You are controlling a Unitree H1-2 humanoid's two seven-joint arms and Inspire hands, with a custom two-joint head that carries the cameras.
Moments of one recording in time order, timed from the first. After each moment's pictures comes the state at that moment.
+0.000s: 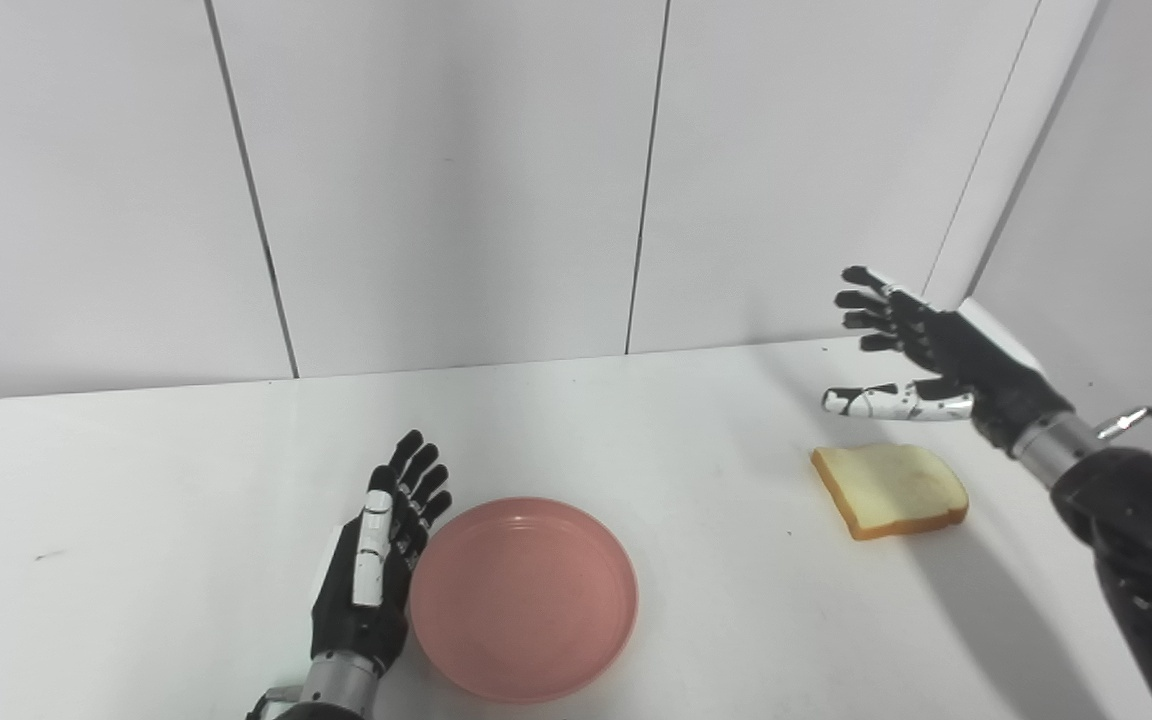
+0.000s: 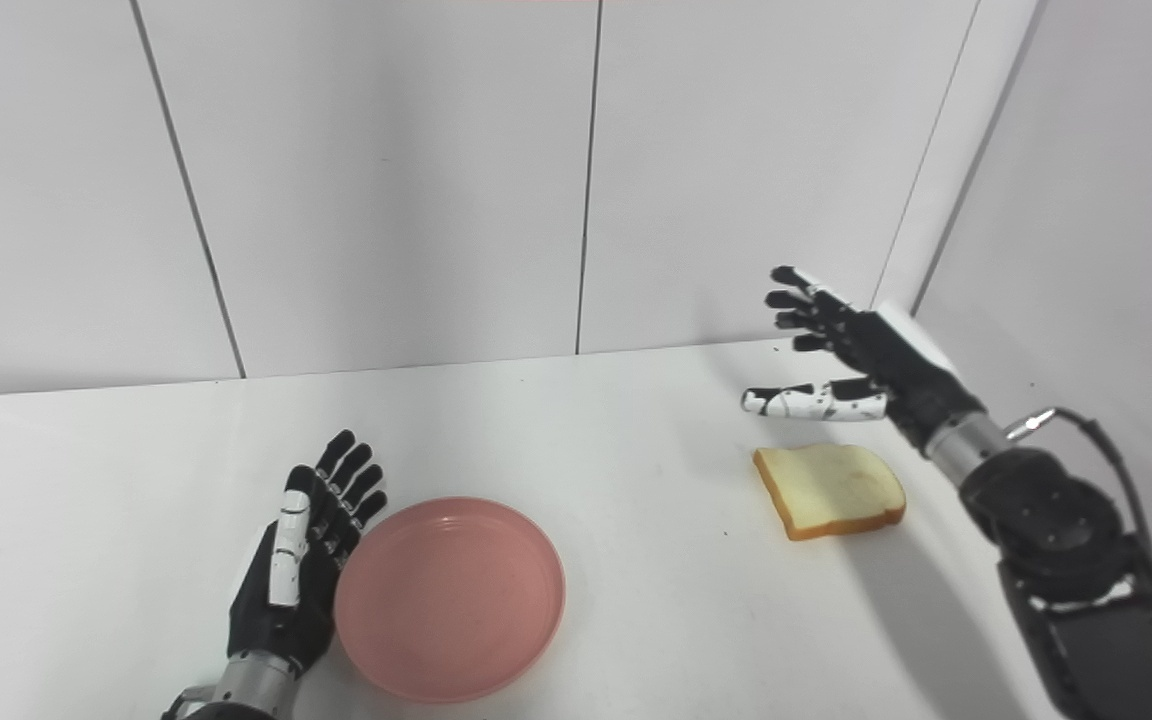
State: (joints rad) left arm -0.31 -0.14 -0.05 0.30 -0.17 -0.08 -0.16; right arm -0.33 -0.77 -0.15 -0.12 0.07 0.29 0.31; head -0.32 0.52
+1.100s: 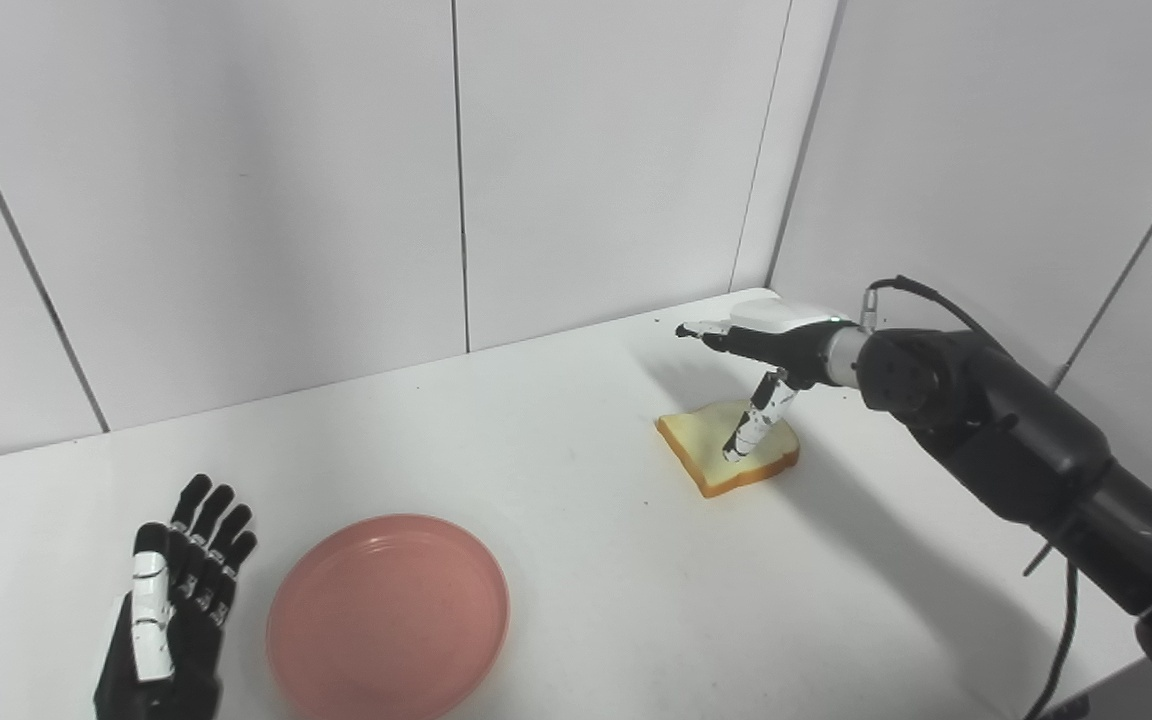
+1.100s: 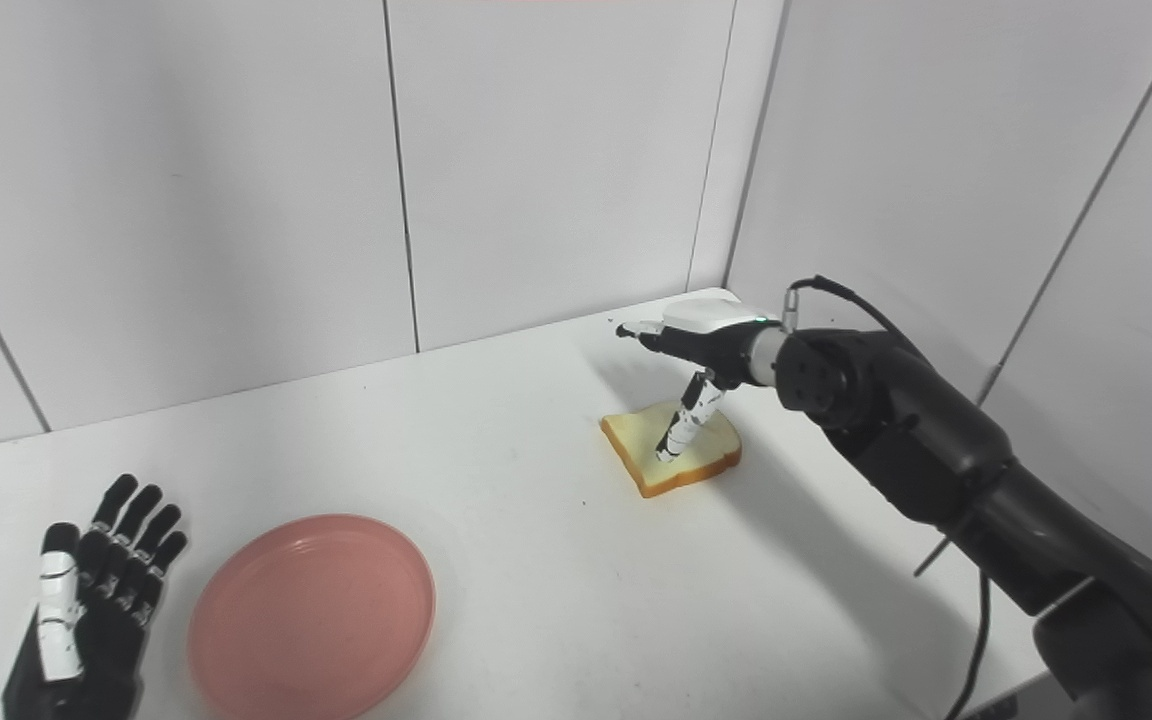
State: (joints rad) left arm -0.31 -0.07 -0.01 0.27 -0.26 -0.05 -0.21; right arm -0.51 -1.01 0.23 -0.02 -0.49 0.31 0.69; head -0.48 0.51
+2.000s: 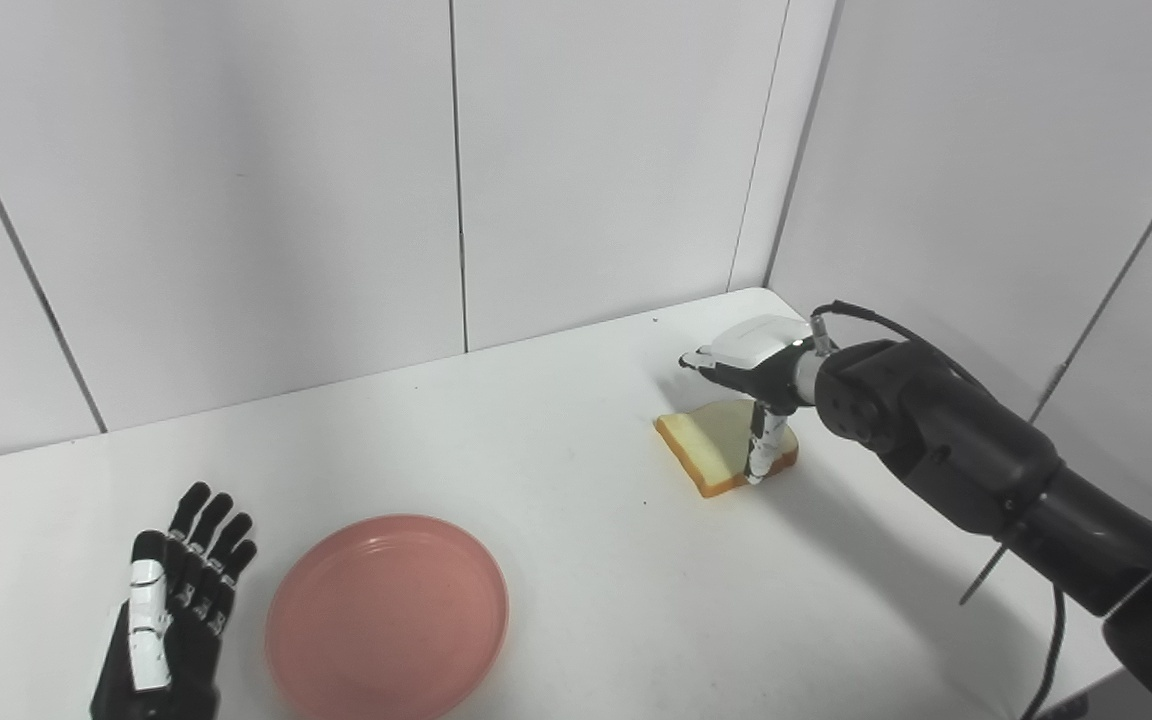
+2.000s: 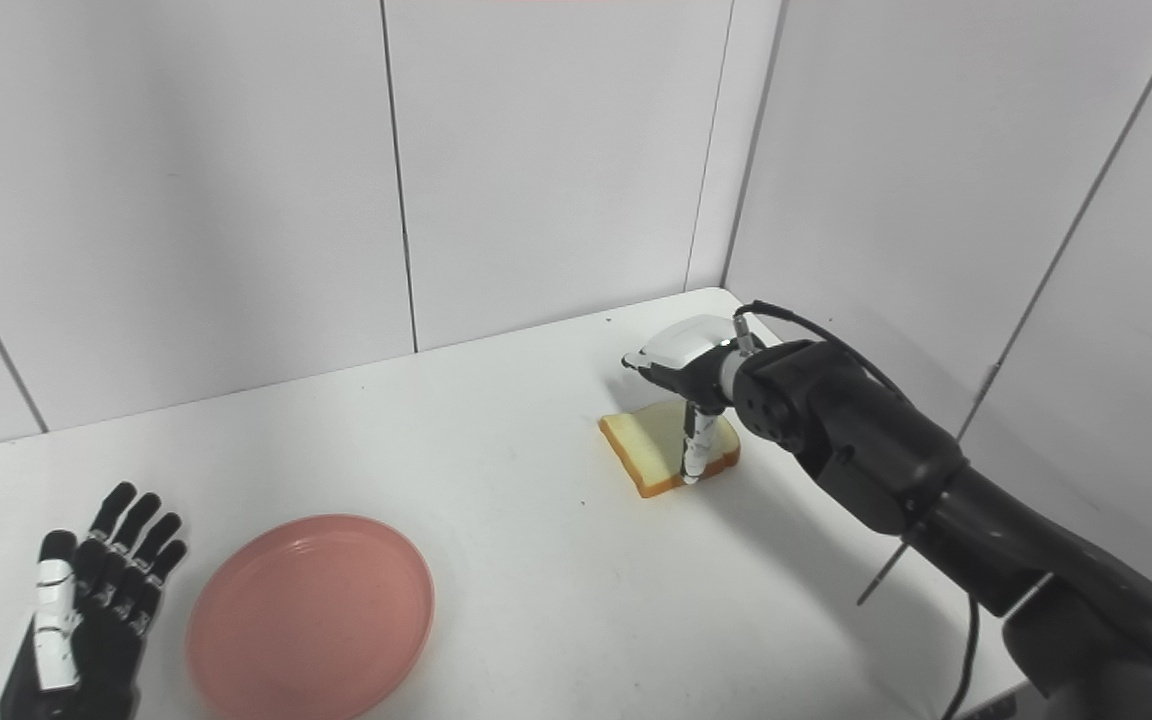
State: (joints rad) left arm -0.29 -0.07 -0.02 0.24 -0.26 -0.02 -0.21; right arm -0.53 -0.96 0.34 0.02 -0.83 0.28 0.76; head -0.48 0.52
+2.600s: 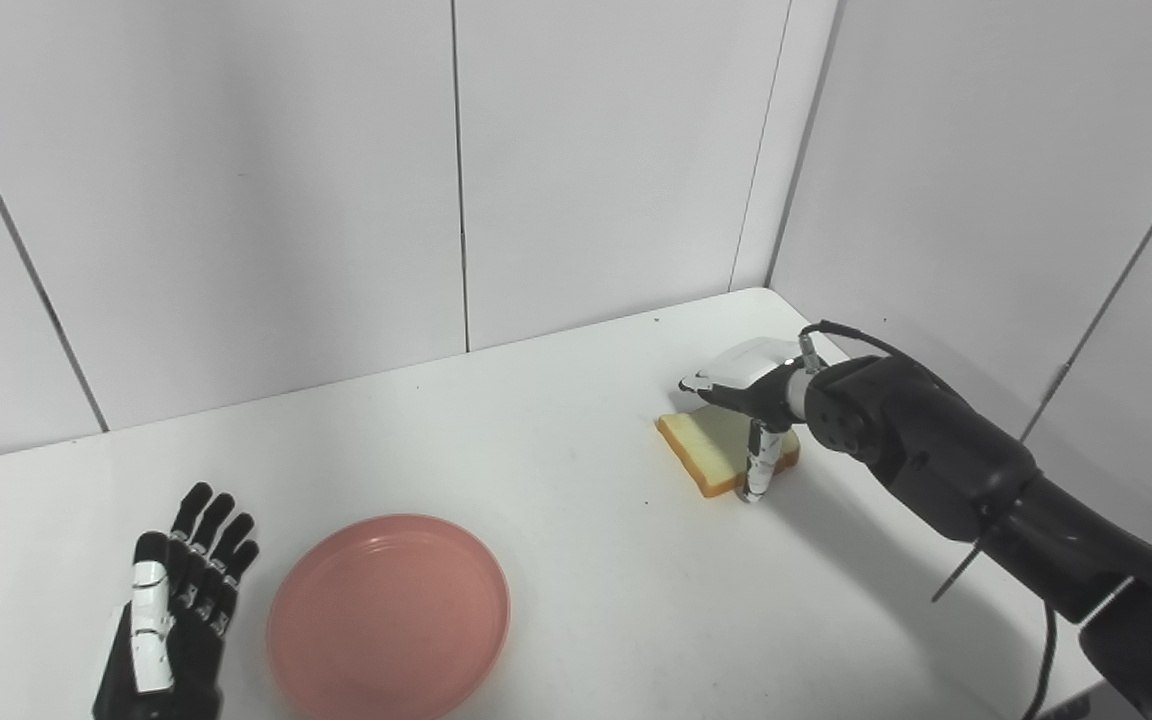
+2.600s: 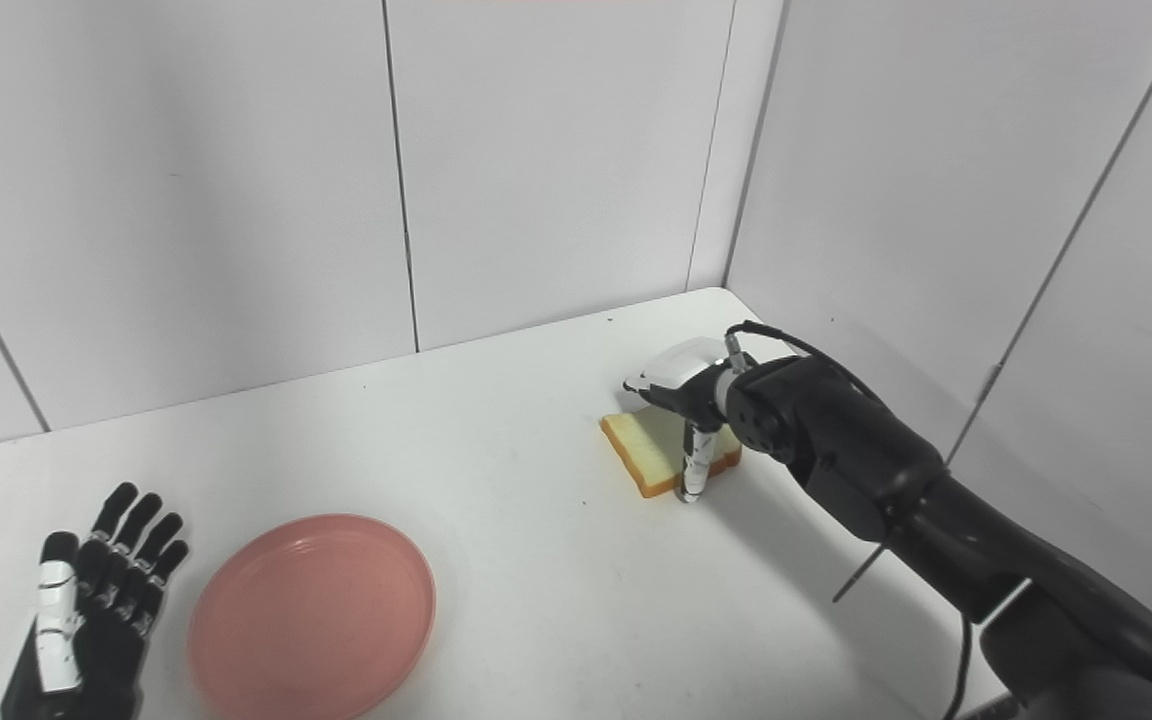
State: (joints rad) left arm -0.28 -0.08 -0.02 0.23 -0.26 -0.02 -0.21; right arm -0.53 -0.93 0.34 0.12 -0.85 0.20 0.74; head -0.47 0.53
